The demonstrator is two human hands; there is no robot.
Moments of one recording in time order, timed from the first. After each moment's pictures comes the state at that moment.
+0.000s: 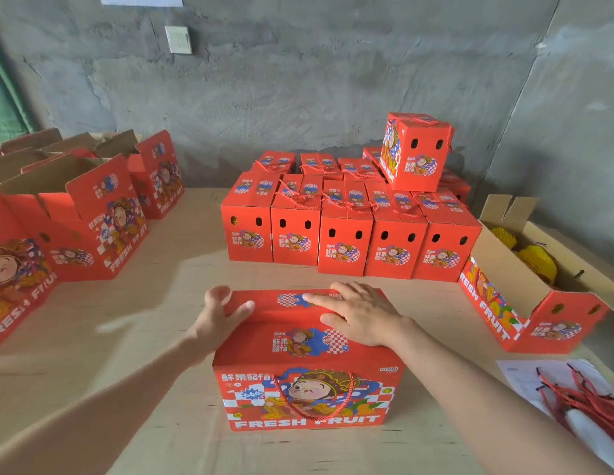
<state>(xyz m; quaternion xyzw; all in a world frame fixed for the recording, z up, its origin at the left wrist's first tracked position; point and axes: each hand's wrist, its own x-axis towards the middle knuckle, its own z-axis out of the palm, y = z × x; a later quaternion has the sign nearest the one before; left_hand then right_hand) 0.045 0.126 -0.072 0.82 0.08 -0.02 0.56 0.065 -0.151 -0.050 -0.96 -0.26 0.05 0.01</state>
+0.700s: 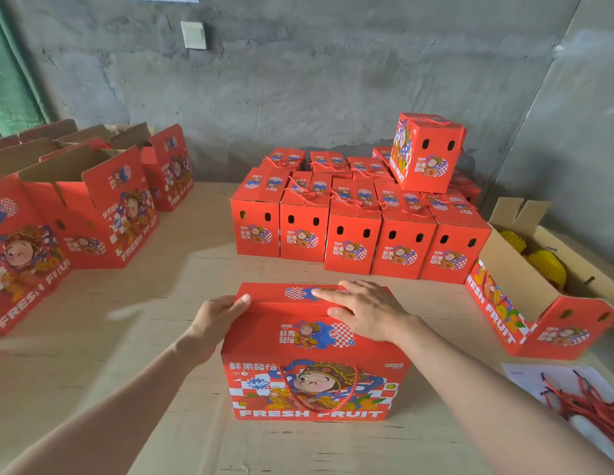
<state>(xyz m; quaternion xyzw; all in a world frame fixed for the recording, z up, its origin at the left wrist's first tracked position) 0.024 0.132 -0.067 0.75 0.07 -0.05 0.66 0.063 -0.151 -0.049 -0.96 -0.27 0.01 0.03</state>
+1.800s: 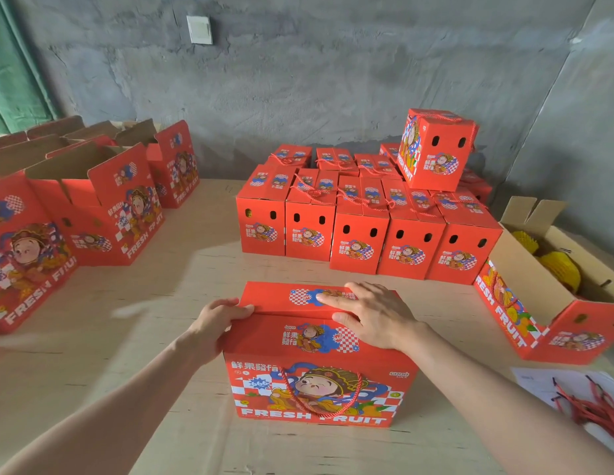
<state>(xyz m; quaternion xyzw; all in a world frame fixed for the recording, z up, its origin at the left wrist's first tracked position) 0.037 0.137 -0.073 0.63 0.22 -0.12 0.73 0.064 -0.152 -0.056 -0.96 -0.28 -0.01 0.01</state>
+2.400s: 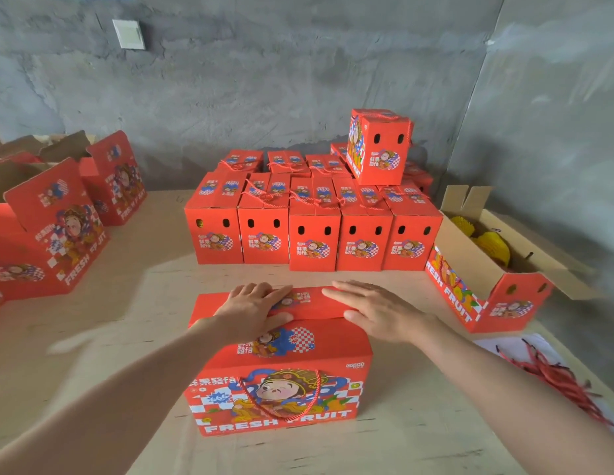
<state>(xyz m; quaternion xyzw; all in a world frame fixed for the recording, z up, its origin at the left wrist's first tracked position) 0.074 0.048 -0.052 0.97 -0.25 -0.05 0.01 0.044 -0.222 -0.041 -0.96 -0.26 0.04 0.08</state>
